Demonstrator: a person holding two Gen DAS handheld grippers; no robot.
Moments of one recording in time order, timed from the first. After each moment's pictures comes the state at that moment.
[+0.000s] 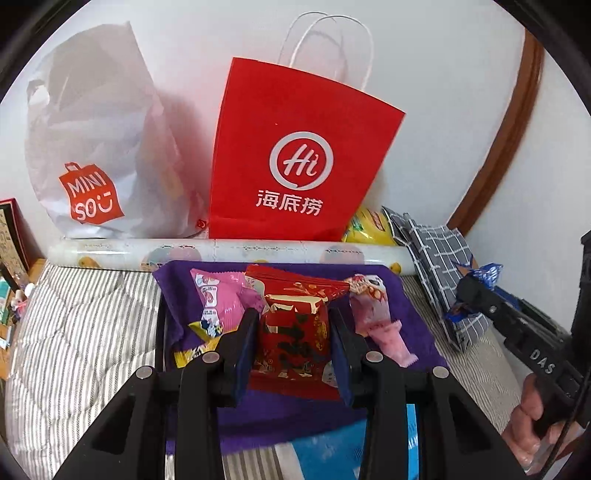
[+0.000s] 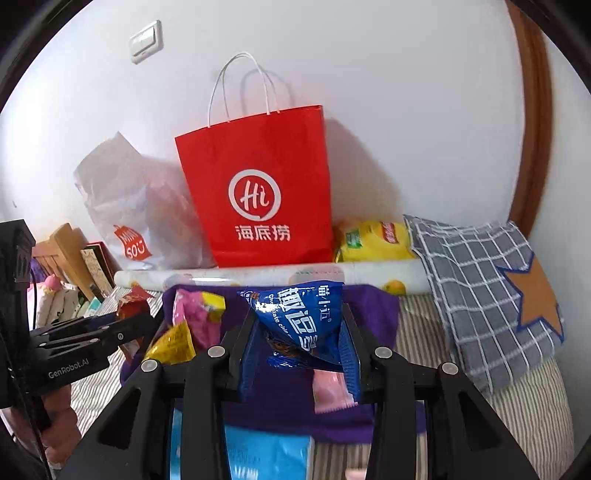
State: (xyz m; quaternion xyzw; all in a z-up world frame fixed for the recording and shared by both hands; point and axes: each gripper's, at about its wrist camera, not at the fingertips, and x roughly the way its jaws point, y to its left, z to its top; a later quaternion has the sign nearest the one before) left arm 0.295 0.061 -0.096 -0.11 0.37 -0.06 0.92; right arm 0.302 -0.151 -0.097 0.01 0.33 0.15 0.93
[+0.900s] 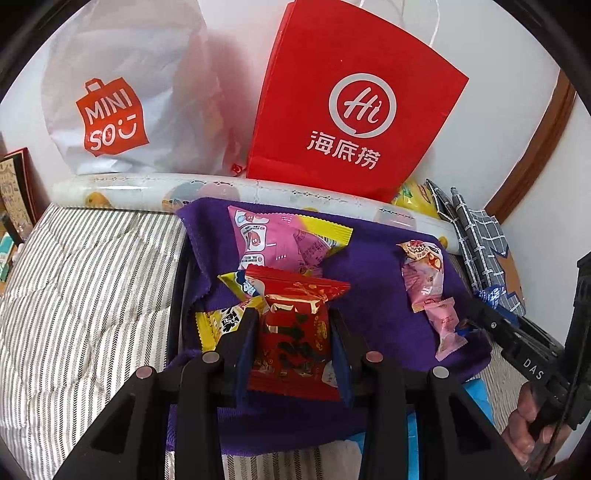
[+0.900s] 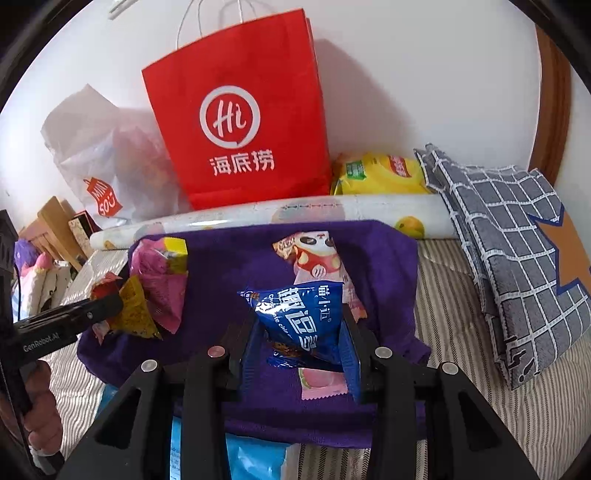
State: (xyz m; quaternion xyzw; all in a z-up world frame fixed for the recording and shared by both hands) left arm 0.304 0.083 -0.160 -0.14 0.42 -0.02 0.90; right arm 0.331 -0.154 -0.176 0.00 0.41 0.15 0.90
